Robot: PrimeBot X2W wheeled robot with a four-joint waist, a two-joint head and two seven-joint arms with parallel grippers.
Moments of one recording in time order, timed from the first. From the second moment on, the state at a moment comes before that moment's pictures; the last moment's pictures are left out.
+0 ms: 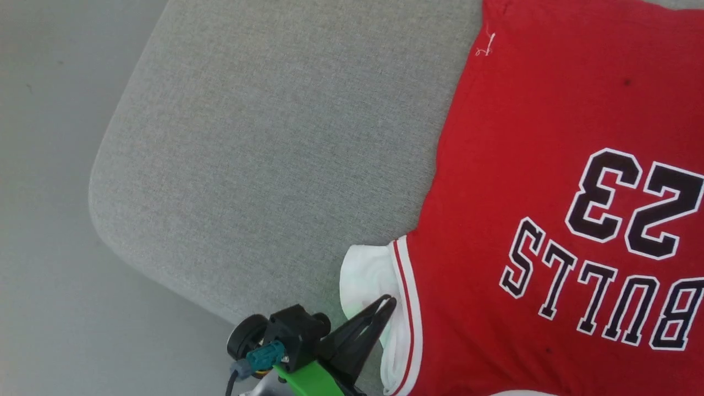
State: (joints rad) left arm -0.08 0.35 -0.71 -0.26 -0.52 0.00 0.06; right arm -0.93 -0.58 -0.17 0.55 0.21 0.13 0.98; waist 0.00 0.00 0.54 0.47
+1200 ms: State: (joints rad) left arm 0.08 0.46 -0.55 -0.13 -0.62 0.10 -0.02; right arm 0.09 -0.54 -0.26 0.05 0.51 0.13 1.02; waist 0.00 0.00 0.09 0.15
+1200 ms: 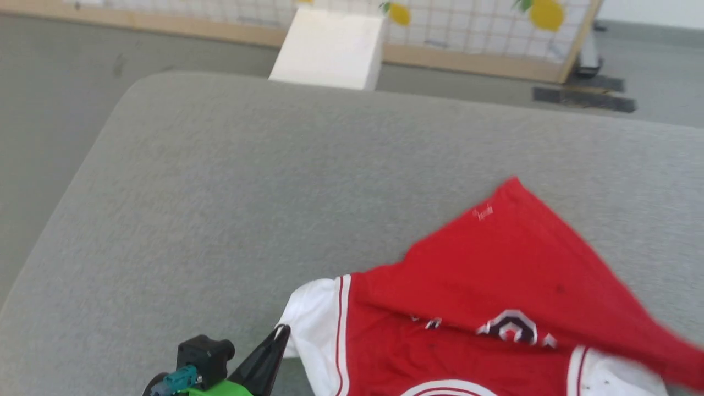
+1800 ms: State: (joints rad) left arm 0.04 0.44 -0.56 -0.16 -0.63 0.11 -0.04; right arm 0.12 -0.48 -0.26 -0.15 0.48 0.13 1.05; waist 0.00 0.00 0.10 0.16
